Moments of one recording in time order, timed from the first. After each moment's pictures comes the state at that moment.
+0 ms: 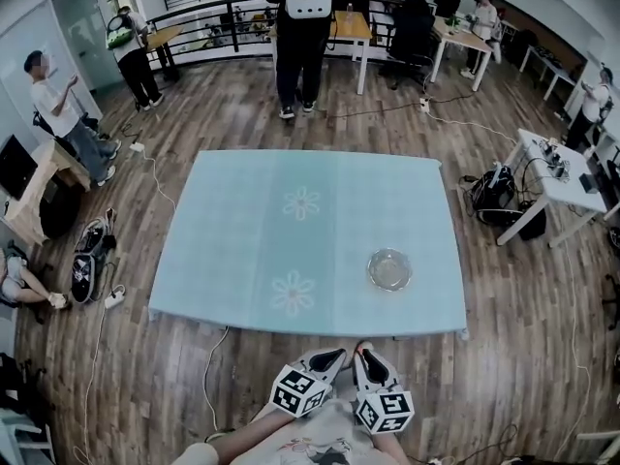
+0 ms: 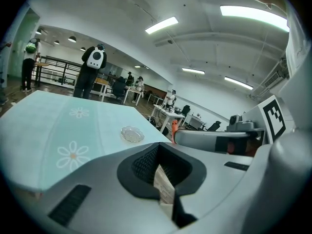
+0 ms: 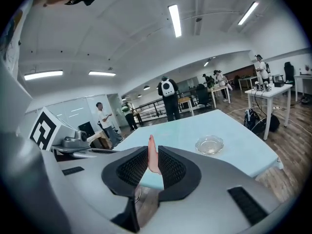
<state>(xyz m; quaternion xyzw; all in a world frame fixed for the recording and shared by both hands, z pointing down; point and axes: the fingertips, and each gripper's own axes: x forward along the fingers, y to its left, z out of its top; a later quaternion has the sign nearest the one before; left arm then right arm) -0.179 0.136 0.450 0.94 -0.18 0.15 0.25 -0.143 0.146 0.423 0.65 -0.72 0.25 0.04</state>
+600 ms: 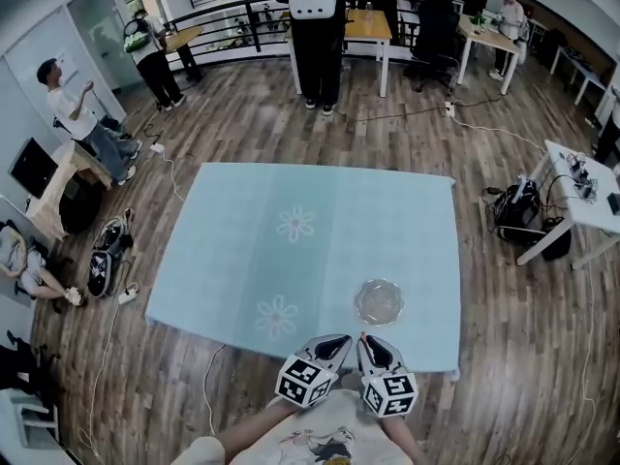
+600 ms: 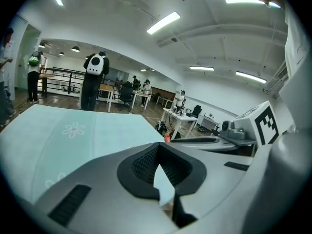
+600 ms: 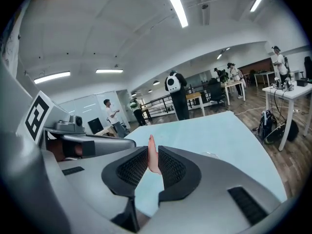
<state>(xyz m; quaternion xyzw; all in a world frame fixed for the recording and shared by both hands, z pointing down) -0.042 0.023 0.430 0.93 -0.24 0.16 0.21 -0.007 0.028 0.435 0.58 -0.77 0.26 0.06</state>
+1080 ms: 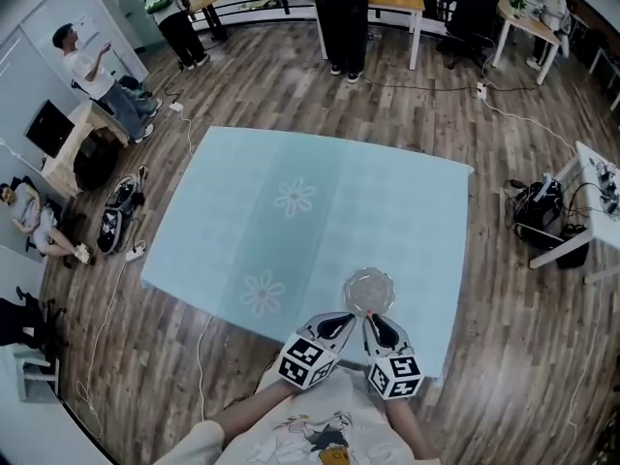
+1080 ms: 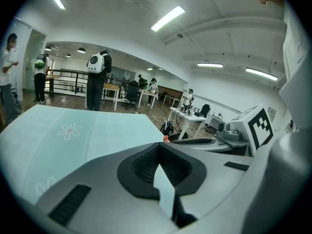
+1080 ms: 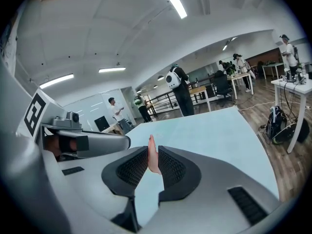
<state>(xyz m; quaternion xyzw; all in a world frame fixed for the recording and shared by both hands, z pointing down) 0.035 -0.014 0.448 0.92 -0.28 0.17 0.21 0.074 -0.013 0.464 0.54 -0.79 0.28 0.07</state>
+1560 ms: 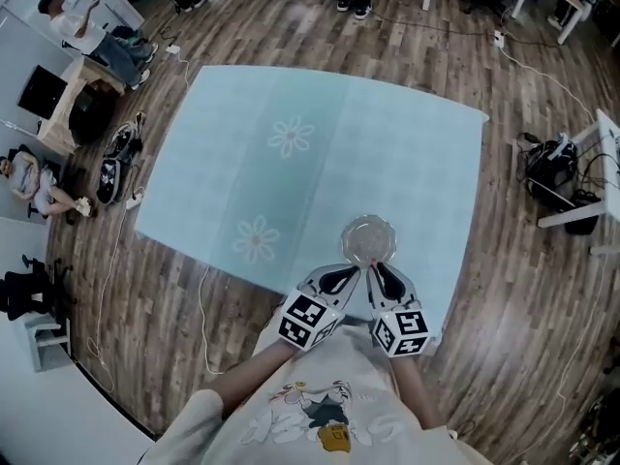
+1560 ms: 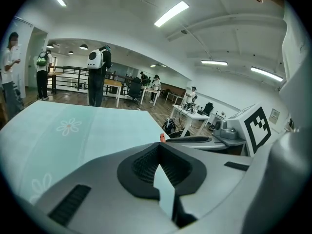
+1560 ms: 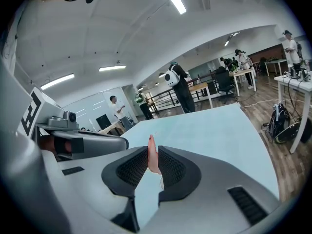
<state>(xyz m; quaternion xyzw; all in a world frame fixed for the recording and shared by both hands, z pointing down) 0.051 -0.017 0.461 0.91 -0.30 0.19 0.22 0.088 -0.026 0.481 0.52 -0.80 0.28 0.07</state>
